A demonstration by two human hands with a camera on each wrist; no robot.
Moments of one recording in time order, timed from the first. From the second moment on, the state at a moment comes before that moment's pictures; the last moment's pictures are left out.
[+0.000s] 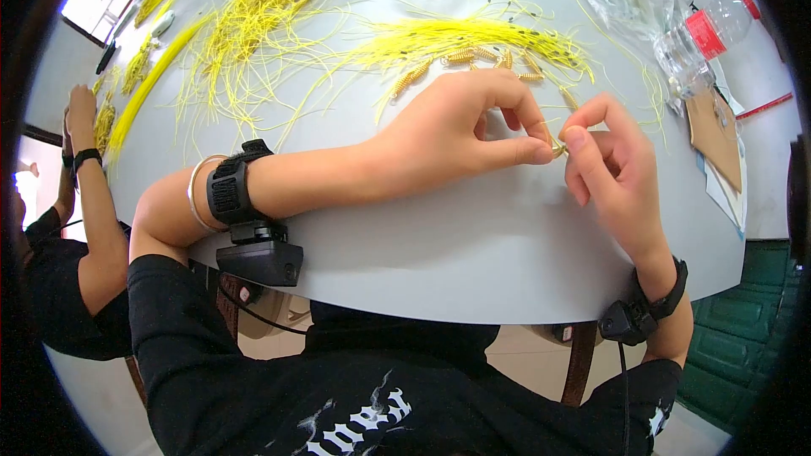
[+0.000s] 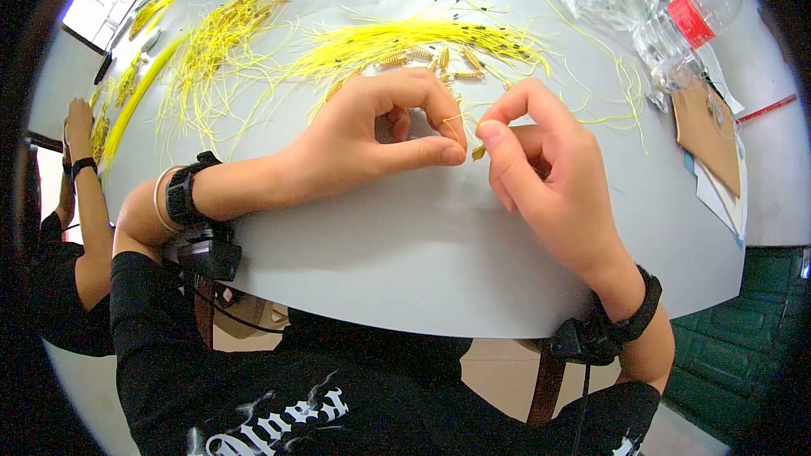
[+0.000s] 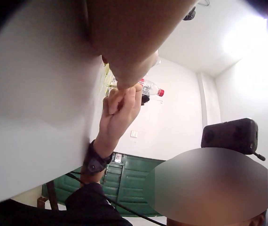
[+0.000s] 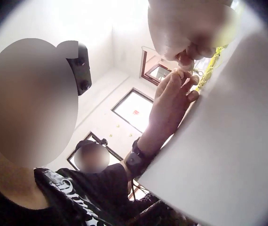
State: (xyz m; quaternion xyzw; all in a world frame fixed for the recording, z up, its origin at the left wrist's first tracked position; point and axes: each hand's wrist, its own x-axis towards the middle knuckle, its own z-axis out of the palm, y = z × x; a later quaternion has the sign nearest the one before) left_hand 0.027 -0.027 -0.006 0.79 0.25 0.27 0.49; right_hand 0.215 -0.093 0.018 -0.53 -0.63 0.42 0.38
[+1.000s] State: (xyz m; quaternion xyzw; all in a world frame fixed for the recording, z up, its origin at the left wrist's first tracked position) left_hand 0.032 -0.024 -0.013 0.57 0.16 0.30 0.75; right_hand 0.218 -0.096 0.016 -0.48 -0.72 0.29 0.40
